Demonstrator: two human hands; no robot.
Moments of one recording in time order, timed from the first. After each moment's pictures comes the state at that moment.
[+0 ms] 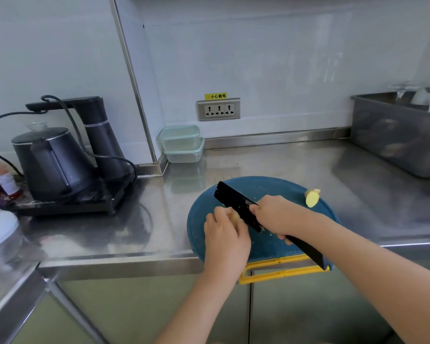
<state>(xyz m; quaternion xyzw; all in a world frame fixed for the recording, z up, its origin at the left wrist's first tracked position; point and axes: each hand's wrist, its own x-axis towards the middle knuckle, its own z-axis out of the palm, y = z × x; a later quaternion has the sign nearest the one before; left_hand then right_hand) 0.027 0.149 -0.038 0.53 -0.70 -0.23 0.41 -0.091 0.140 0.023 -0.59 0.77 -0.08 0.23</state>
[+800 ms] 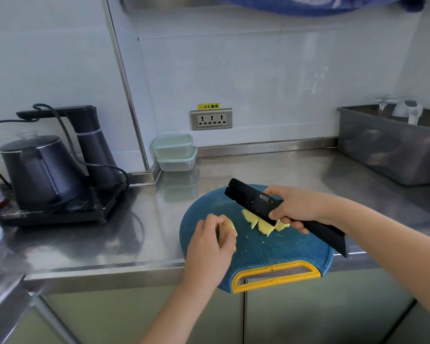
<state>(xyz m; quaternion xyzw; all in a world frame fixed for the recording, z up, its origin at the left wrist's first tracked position) 0.049 0.139 -0.045 0.49 -0.75 -0.21 0.40 -0.156 0.152 0.047 -0.59 0.67 -0.19 0.40</state>
